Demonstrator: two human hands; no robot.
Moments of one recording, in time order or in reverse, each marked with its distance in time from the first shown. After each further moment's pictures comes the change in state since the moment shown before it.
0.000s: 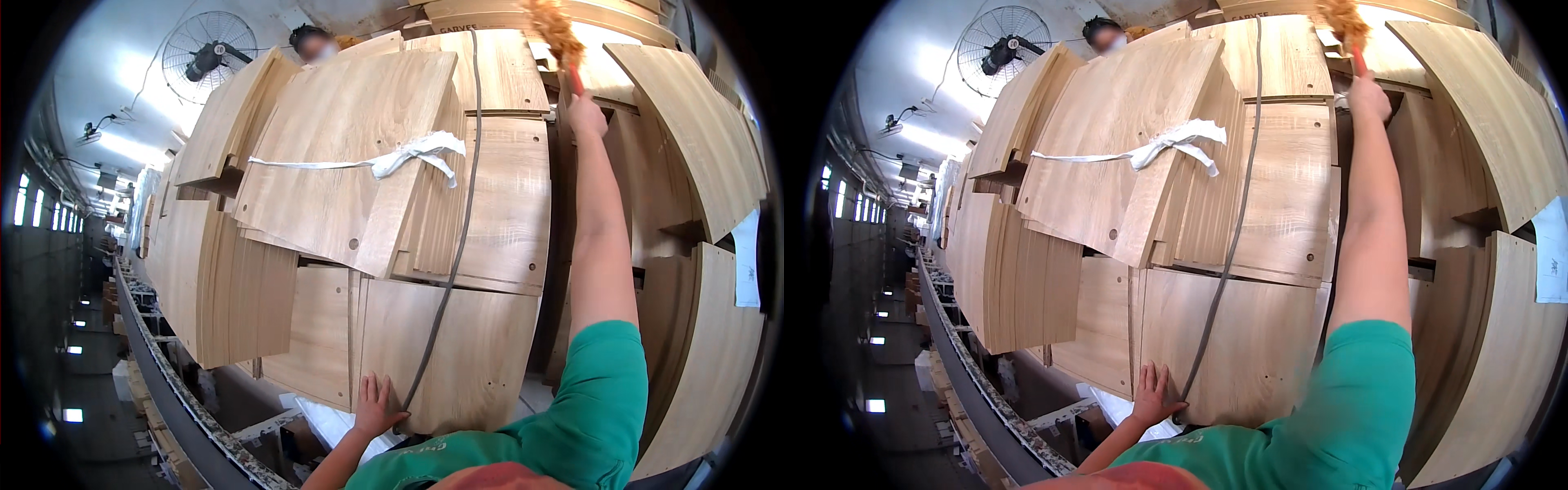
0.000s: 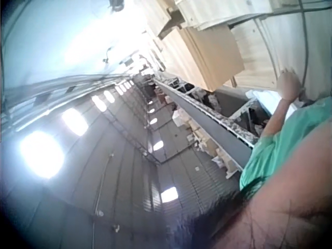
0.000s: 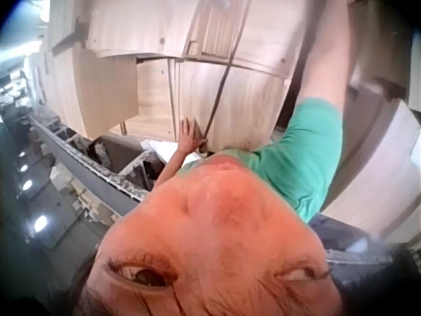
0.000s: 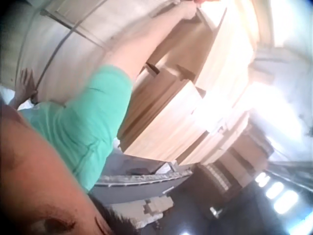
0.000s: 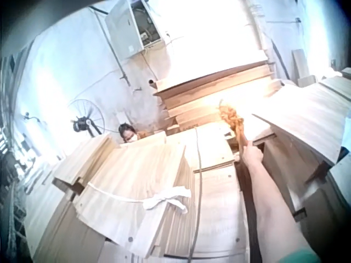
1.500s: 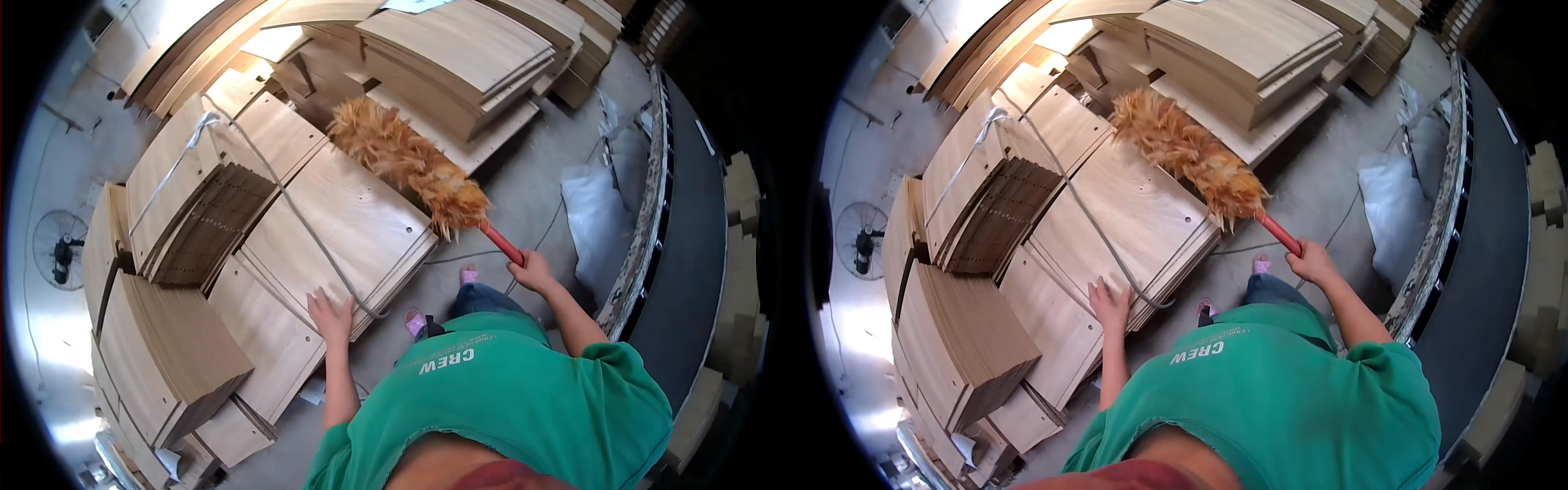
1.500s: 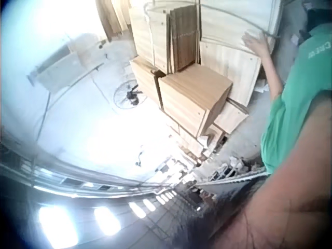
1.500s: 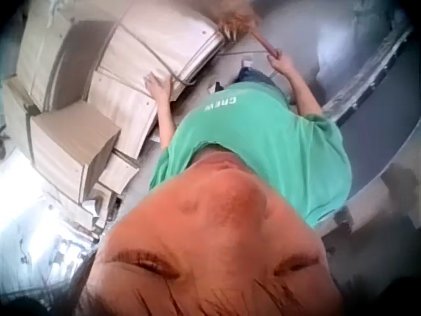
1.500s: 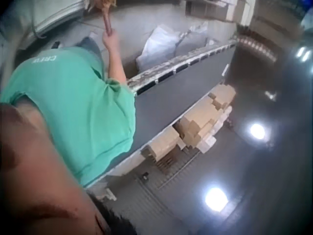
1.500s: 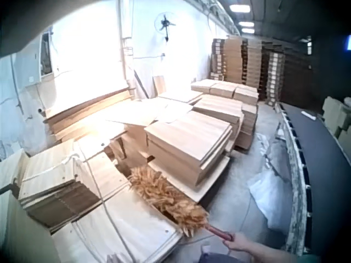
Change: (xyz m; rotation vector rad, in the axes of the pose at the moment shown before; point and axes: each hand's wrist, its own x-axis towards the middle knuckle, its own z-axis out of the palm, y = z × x) left_hand -0.037 -0.063 0.048 -0.334 0.348 0.503; right_hand -0.824 0.352 -0.125 0.204 -0.117 0.500
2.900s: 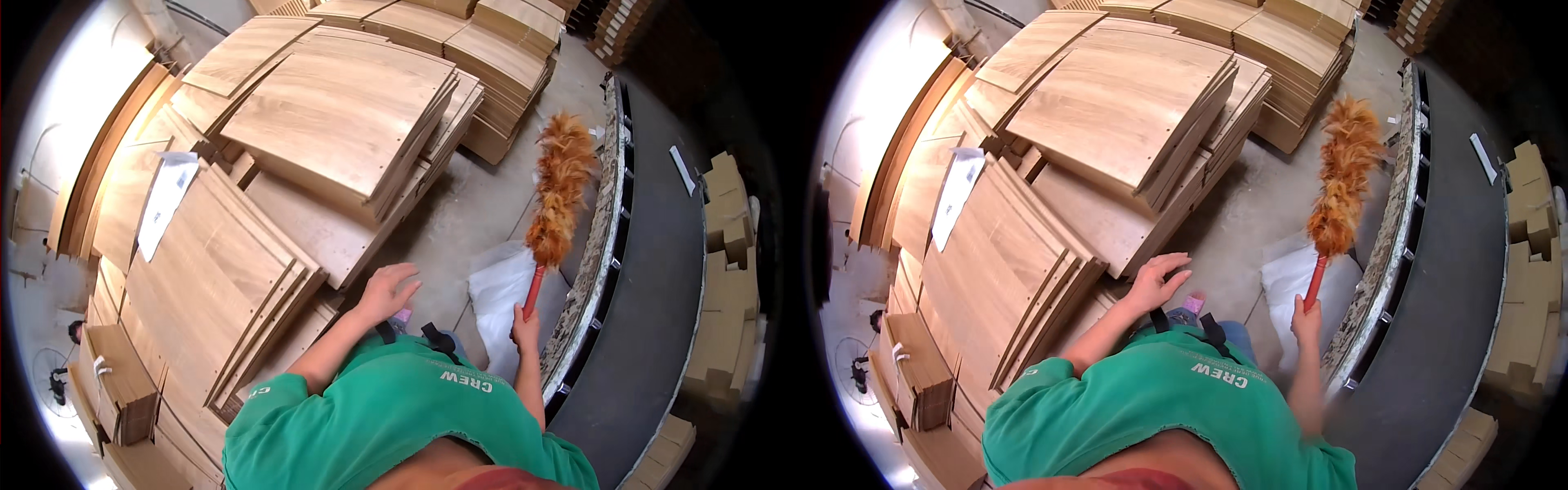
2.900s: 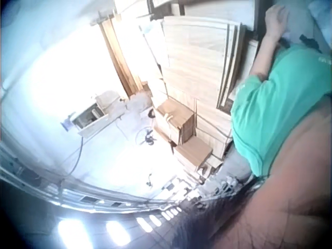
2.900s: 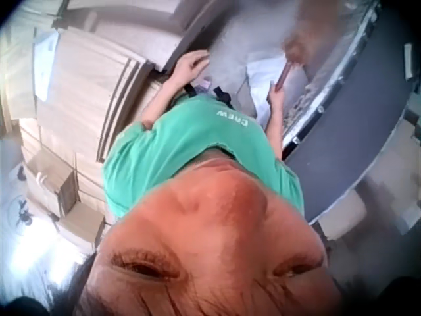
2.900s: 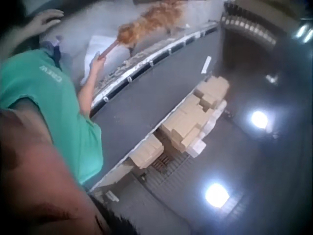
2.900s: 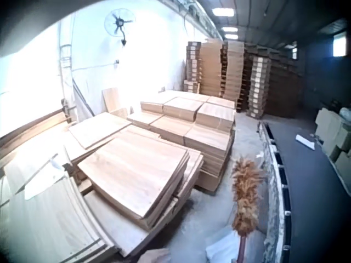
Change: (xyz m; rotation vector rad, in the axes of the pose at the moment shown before) left_hand 0.216 0.814 0.448 -0.544 -0.583 0.857; right_hand 0.404 0.403 -0.420 0.556 0.621 0.531
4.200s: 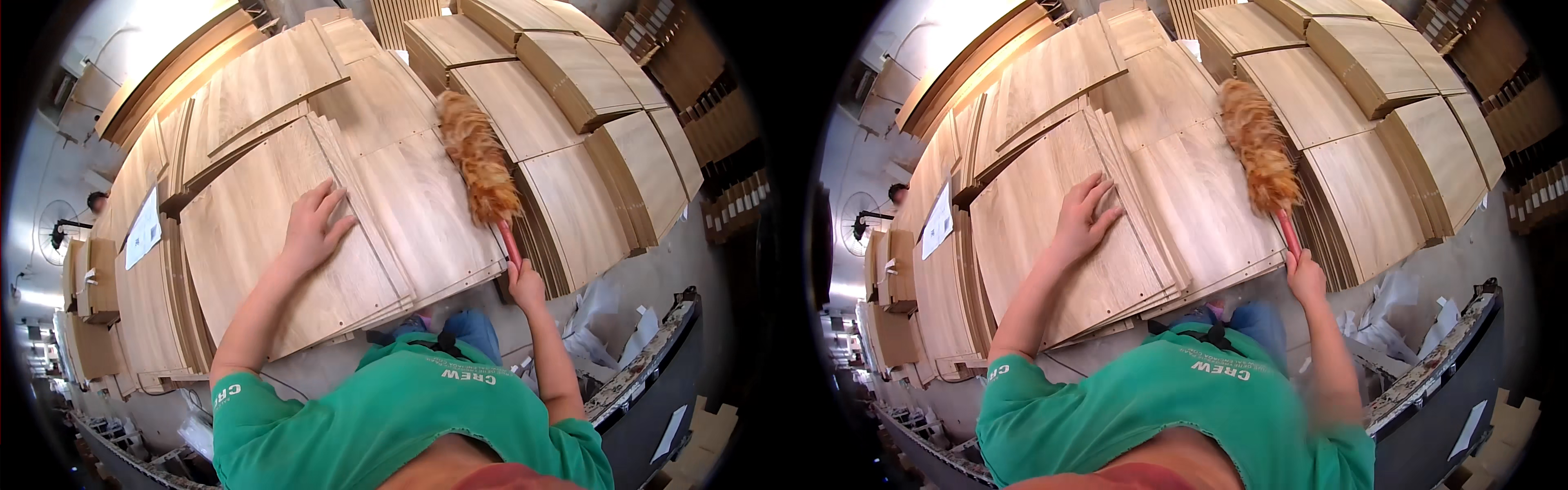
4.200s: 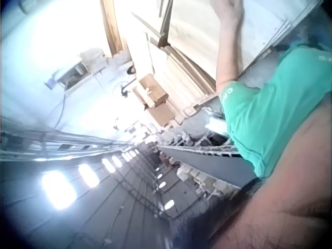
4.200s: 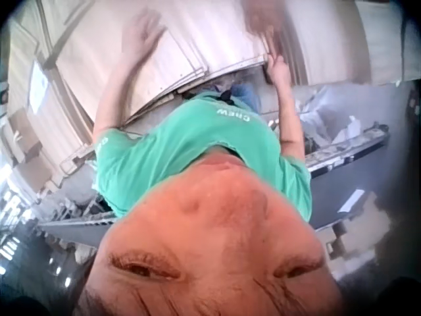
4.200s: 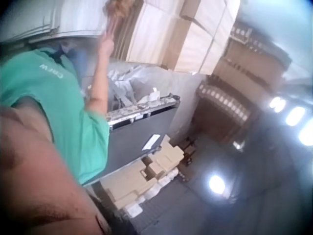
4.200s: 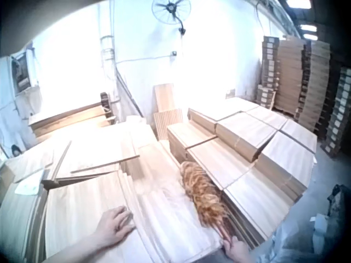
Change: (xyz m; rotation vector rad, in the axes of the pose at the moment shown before) left_hand 0.470 -0.082 -0.101 0.790 0.489 -0.257; right_hand 0.561 -0.446 0.187 -0.697 -0.518 -1.009
